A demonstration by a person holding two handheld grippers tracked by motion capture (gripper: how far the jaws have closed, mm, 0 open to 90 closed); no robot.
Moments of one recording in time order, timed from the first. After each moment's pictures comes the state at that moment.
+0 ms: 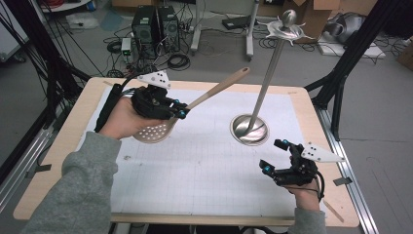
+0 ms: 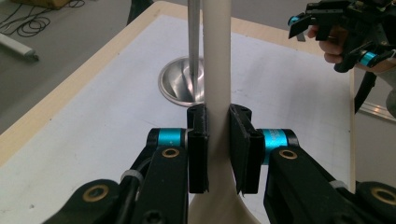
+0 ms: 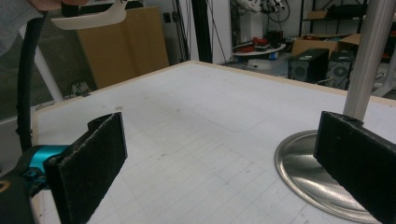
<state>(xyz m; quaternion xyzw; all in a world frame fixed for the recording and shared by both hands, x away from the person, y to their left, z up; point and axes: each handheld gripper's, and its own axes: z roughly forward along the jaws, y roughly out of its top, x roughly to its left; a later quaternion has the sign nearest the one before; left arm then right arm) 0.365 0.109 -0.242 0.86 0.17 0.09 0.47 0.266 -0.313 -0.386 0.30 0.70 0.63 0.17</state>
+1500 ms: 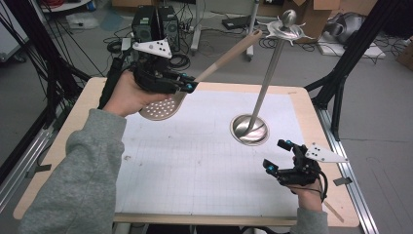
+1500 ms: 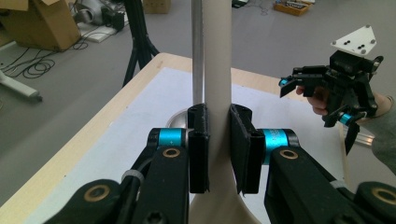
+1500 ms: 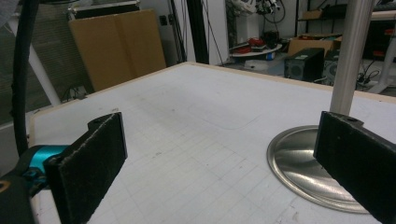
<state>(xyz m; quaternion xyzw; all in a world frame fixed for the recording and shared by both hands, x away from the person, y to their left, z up) 0.387 0.098 -0.192 0.83 0.15 0.10 0.52 0.266 -0.322 -0.390 0.31 0.69 0.63 0.16</state>
